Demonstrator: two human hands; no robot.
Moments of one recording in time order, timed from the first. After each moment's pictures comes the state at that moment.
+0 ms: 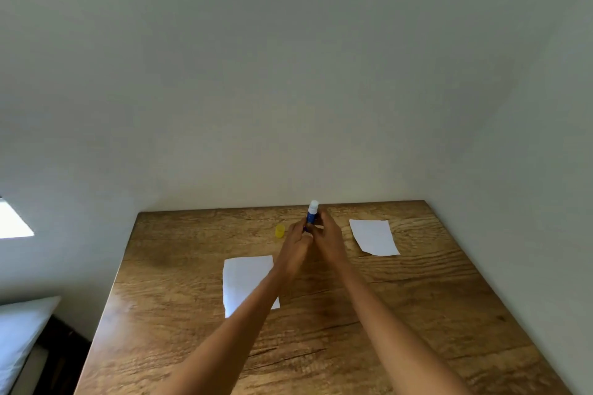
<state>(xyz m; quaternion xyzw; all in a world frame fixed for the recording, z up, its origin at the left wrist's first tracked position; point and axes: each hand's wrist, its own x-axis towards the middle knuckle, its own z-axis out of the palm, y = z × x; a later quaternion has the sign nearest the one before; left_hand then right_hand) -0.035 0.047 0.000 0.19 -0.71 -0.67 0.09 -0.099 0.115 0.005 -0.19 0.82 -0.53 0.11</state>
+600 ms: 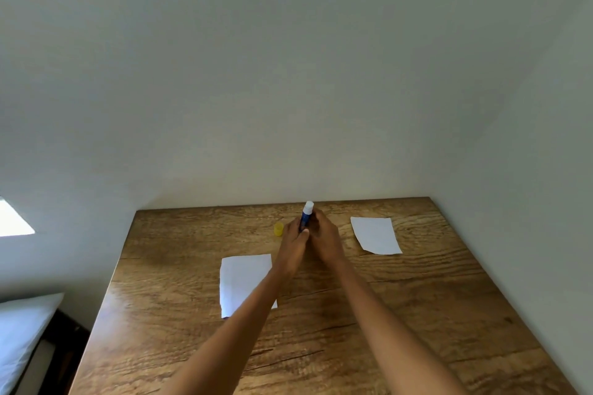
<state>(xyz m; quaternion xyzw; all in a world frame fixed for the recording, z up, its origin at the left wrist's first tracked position) -0.044 0.048 -0.012 0.23 -0.71 -0.65 0.11 -0.106 0.114 -0.007 -0.23 0.84 -0.48 0.11</state>
